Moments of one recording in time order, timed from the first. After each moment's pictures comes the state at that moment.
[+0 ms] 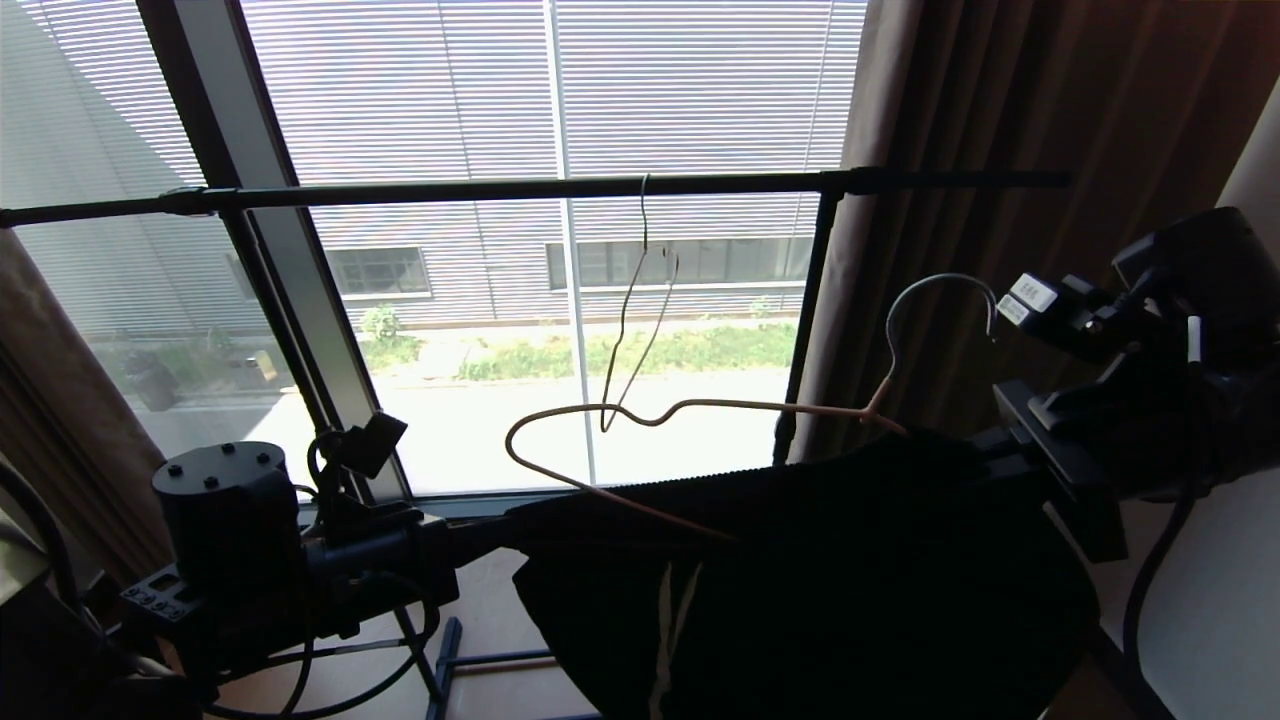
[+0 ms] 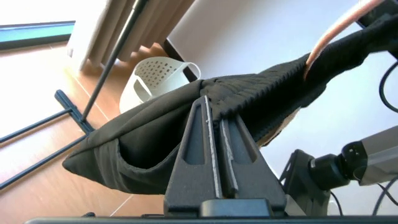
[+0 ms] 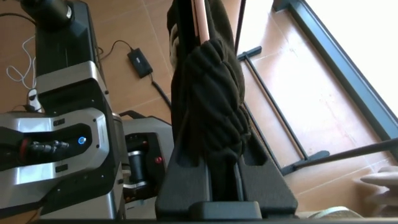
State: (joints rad) left arm -0.30 1.84 -0.31 -1.30 -0.66 -0.49; right arm 0.23 1.58 -1.18 0.52 0.85 -0.59
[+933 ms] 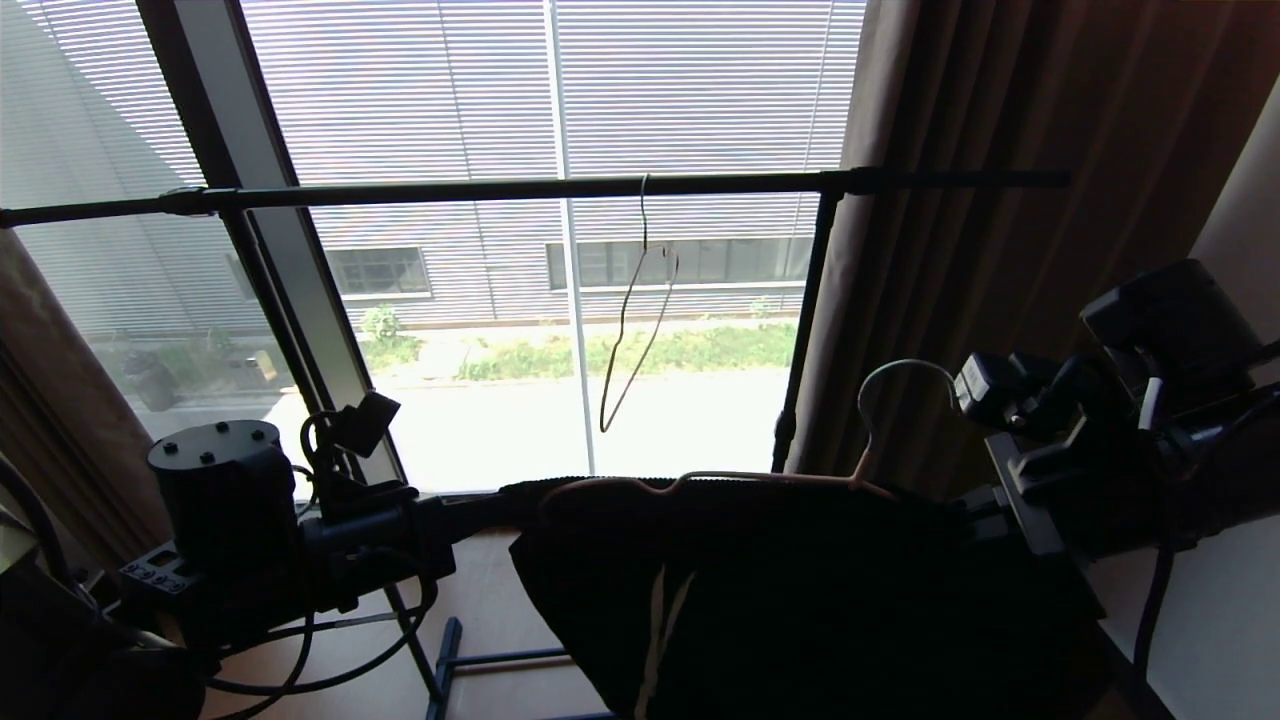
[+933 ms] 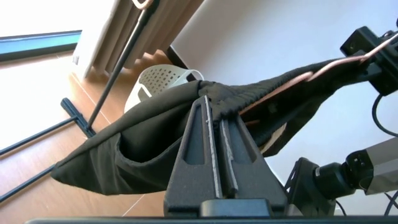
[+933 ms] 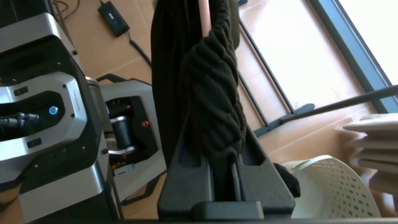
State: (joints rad) left arm -0.27 1.83 -0.37 -1.25 -0.67 -0.47; right arm 0.29 1.58 -1.08 0.52 0.62 -0.62
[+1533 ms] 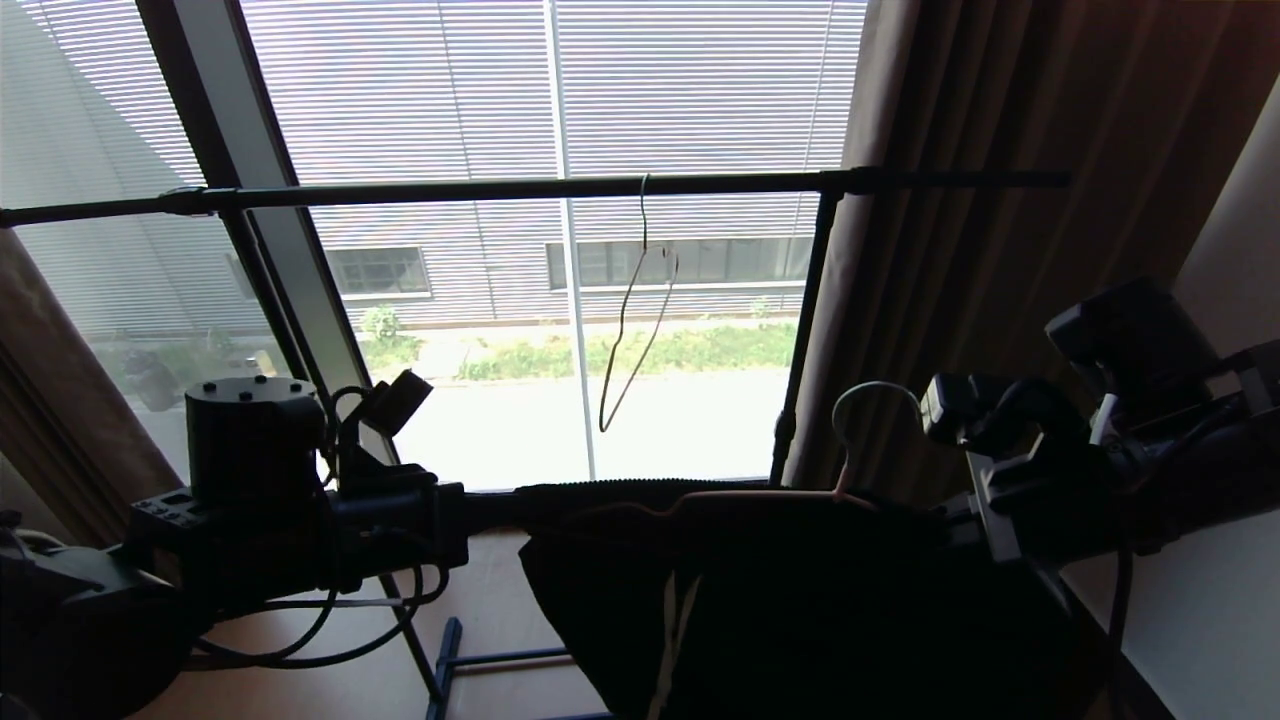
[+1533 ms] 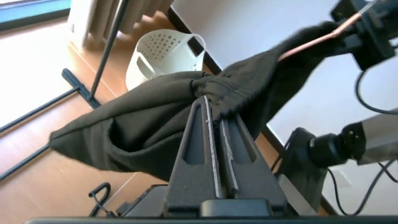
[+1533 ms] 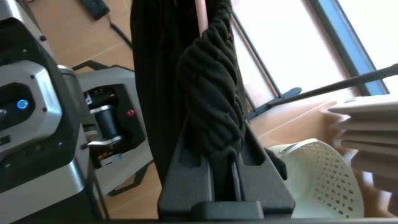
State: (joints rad) left arm -0.32 1.72 -0.56 -0.76 -0.66 -0.36; right arm 0.32 1.62 -1.07 0.46 0.52 -0.62
